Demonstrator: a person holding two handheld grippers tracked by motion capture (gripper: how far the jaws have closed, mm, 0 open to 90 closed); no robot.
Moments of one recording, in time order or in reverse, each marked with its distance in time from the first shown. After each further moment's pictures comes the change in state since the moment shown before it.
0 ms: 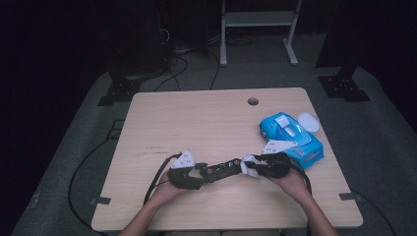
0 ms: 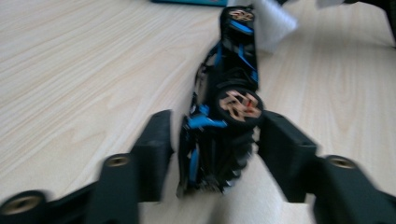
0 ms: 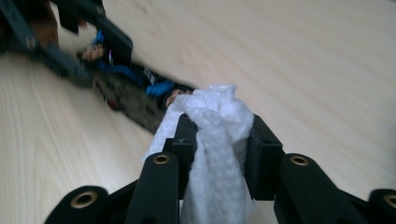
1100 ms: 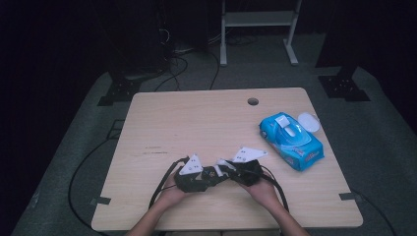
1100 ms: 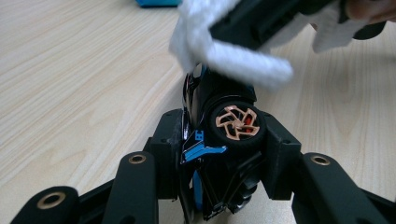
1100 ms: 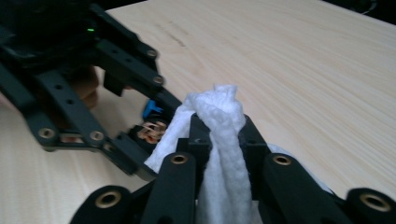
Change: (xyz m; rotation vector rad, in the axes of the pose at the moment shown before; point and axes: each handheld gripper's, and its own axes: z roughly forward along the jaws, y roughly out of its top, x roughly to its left) left arm -0.019 0.002 0.008 -0.003 0.031 0.070; right arm 0.066 0.024 0.050 -0.055 0.010 -0.043
